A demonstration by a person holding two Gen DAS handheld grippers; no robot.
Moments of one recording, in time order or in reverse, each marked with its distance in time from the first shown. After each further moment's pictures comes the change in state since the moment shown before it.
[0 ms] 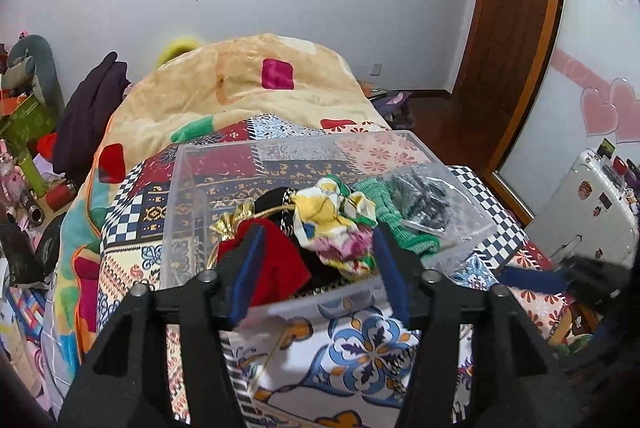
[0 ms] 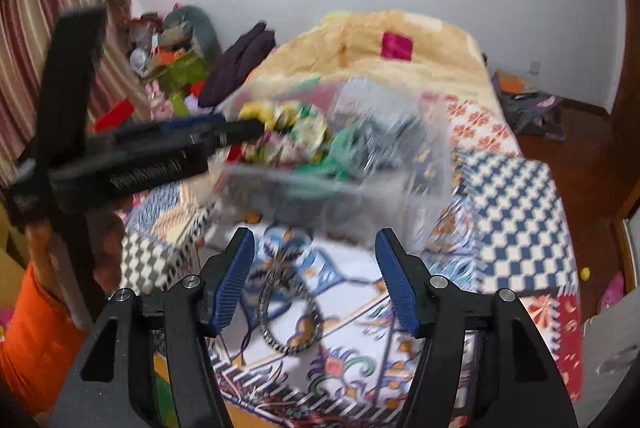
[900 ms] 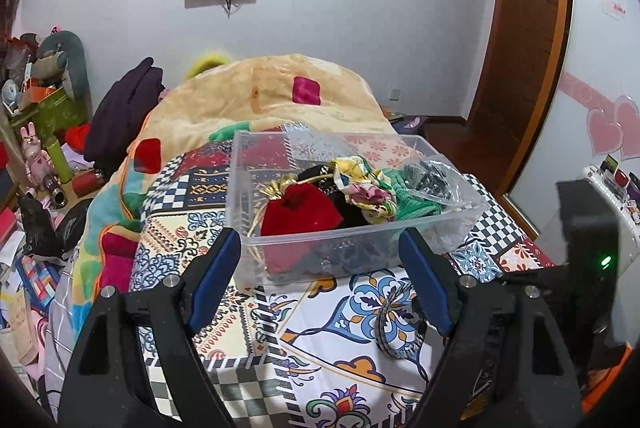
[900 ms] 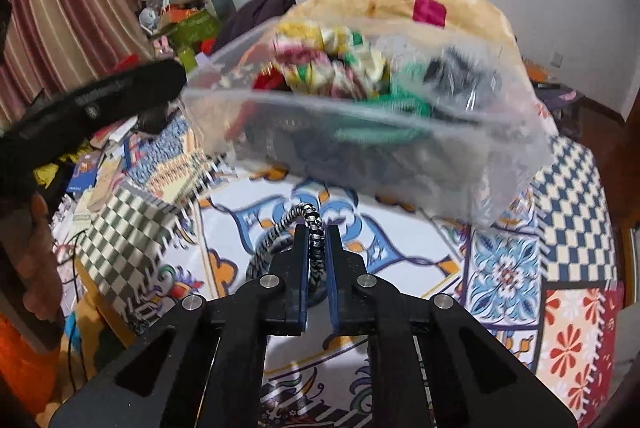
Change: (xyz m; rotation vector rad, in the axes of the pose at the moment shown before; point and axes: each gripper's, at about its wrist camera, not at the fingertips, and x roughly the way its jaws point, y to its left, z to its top) left arm -0.056 0.018 -0.042 -0.055 -0.111 0.070; right arm 0.037 0.024 -0.014 -0.071 0.087 0.014
